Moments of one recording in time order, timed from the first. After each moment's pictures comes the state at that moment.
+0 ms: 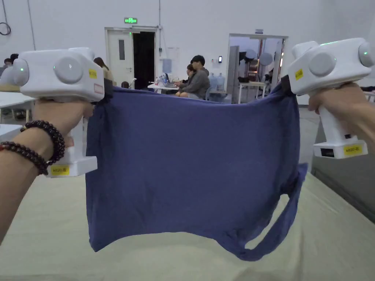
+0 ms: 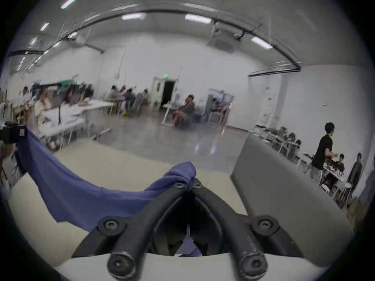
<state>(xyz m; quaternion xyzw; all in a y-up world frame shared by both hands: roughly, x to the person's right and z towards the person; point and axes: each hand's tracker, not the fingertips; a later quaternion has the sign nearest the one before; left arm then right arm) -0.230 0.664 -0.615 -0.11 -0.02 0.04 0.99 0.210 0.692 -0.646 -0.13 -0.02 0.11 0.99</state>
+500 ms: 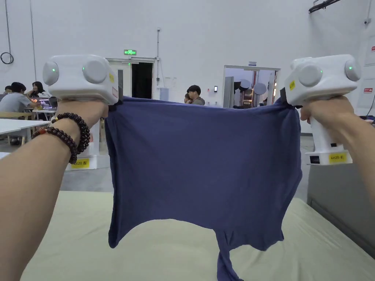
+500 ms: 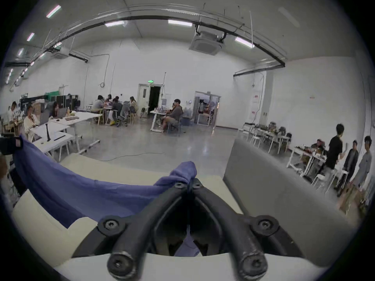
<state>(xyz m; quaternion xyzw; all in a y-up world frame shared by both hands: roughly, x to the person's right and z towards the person) -0.213 0.691 -0.647 -0.13 0.00 0.05 0.99 0.225 0.712 -0.667 -0.13 -0.06 0.07 0.99</state>
